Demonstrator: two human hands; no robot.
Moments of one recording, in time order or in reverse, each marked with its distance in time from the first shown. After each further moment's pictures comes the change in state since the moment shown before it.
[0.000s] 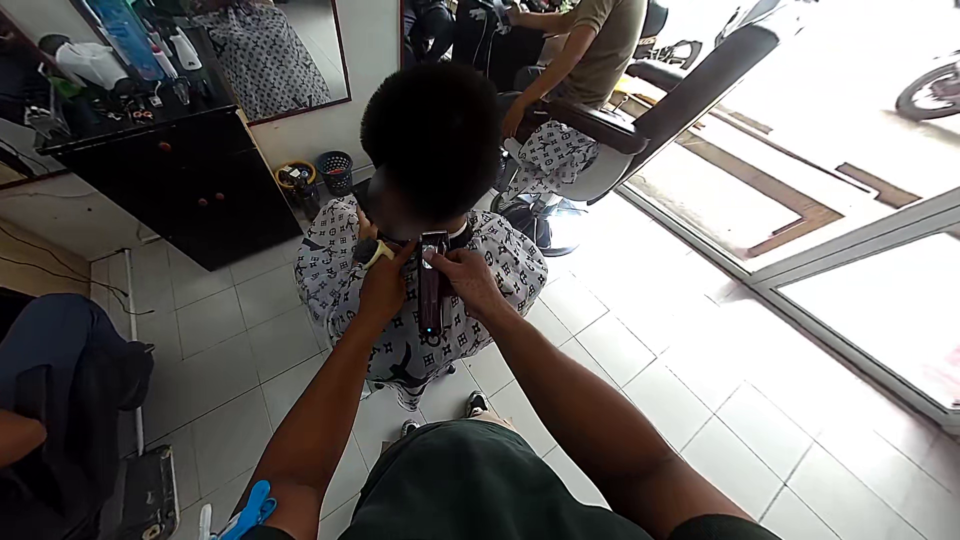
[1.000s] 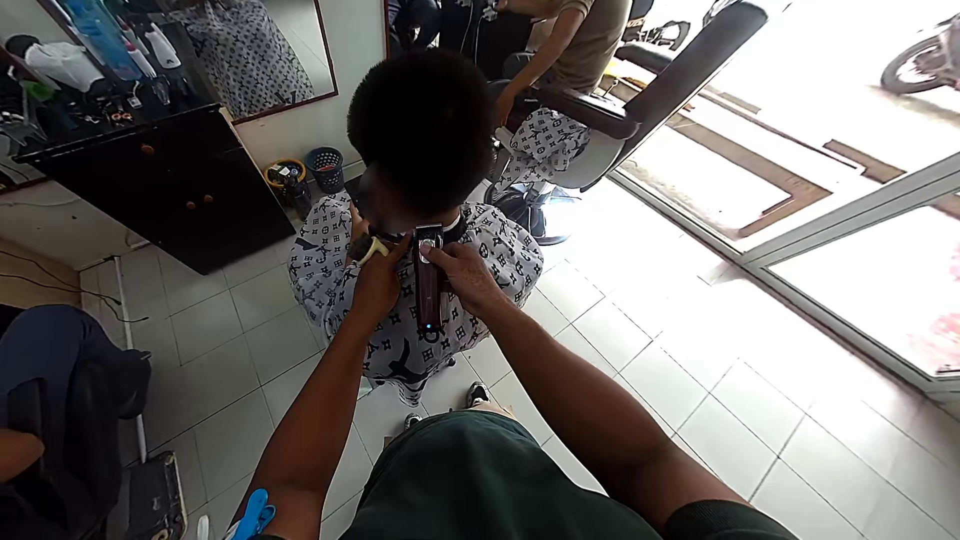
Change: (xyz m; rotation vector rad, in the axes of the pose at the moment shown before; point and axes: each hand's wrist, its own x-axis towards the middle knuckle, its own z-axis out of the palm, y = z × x) left_hand 0.000 0.001 -0.006 0.025 -0.071 0.003; right_hand -0.007 0.001 0.001 0.141 -0.051 0.020
